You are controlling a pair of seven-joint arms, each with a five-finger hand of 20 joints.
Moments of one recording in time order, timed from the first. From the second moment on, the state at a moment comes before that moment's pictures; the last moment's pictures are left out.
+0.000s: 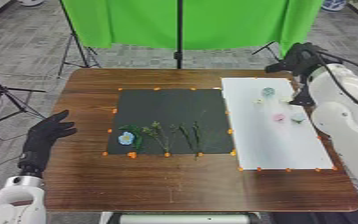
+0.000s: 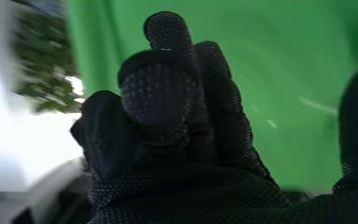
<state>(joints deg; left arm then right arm) 122.4 -53.3 -97.4 -109.5 57.6 15.7 12.6 -71.8 -42.9 72.5 -105.1 -124.5 -18.8 33.5</state>
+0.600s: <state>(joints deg) 121.8 -53.4 -97.1 -109.4 58.2 15.2 12.2 -84.5 -44.7 71.3 -99.6 -124.3 -10.2 33.6</state>
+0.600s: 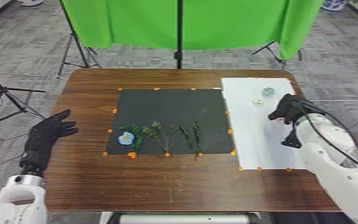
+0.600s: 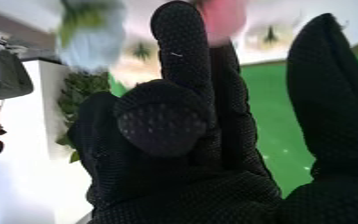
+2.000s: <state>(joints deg) 119.1 -53.4 -94.3 -108.1 58.0 15.1 13.1 -50.2 -78.1 40.2 -89.8 -118.9 2.0 20.4</state>
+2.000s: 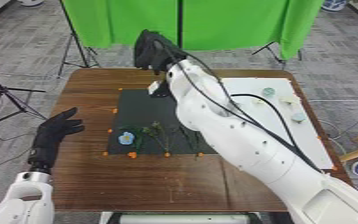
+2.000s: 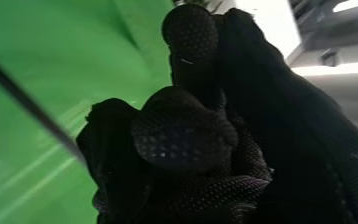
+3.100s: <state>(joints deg) 122.7 -53.5 -97.3 -109.7 59.3 14.2 10.7 -63.0 -53.4 44.4 -99.8 -139.8 -21.6 31.2</state>
